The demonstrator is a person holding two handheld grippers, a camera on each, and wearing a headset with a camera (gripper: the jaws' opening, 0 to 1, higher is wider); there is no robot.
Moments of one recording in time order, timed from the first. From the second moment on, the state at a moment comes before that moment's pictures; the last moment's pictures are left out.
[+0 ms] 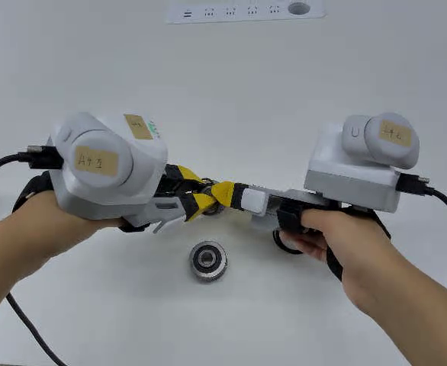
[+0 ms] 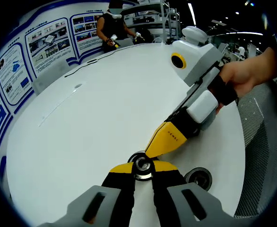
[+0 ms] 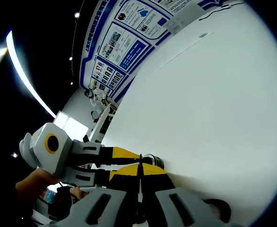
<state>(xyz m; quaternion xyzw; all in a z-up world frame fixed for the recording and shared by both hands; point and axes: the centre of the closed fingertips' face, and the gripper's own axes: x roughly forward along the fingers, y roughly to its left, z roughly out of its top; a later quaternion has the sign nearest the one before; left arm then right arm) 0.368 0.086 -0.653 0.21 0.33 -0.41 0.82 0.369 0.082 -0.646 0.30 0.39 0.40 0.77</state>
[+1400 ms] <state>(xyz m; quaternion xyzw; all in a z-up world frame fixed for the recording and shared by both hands) 0.327 0.101 -0.614 0.16 0.28 -0.37 0.87 0.358 0.039 -0.625 0.38 0.38 0.35 0.76</state>
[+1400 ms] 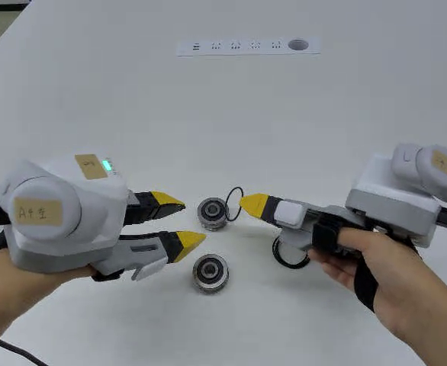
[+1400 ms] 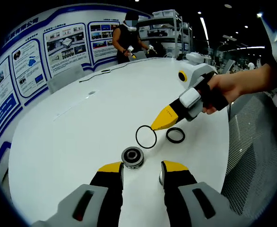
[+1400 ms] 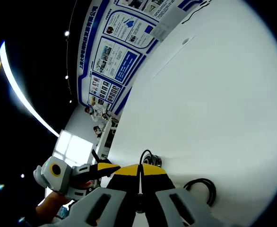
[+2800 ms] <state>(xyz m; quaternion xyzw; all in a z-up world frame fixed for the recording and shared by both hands) 0.305 0.106 -0.600 0.14 0.27 -0.35 0.89 0.323 -0.037 -0.664 0.41 0.42 0.24 0.78</state>
